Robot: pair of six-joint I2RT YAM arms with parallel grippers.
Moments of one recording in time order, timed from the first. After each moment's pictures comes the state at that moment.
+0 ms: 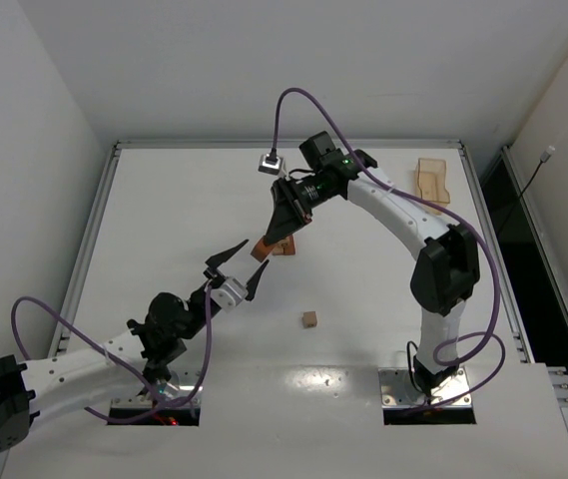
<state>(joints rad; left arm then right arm) -0.97 0.71 0.22 0.83 -0.17 0.49 0.56 1.92 1.76 -0.86 -1.49 0.07</state>
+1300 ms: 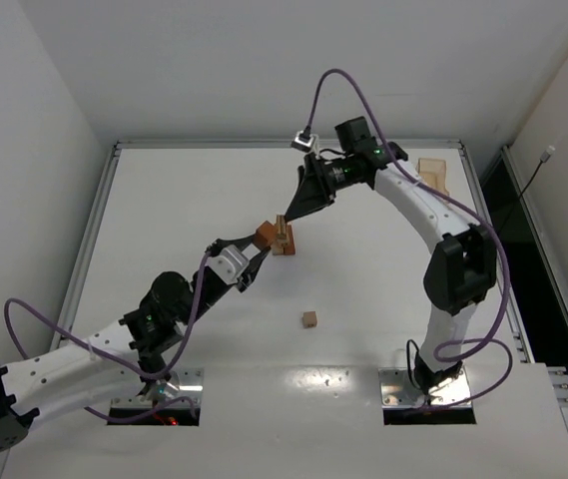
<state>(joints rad) -0.98 0.71 0.45 0.48 -0.21 0.27 0.42 1.88 1.71 -0.73 -1.50 0.16</state>
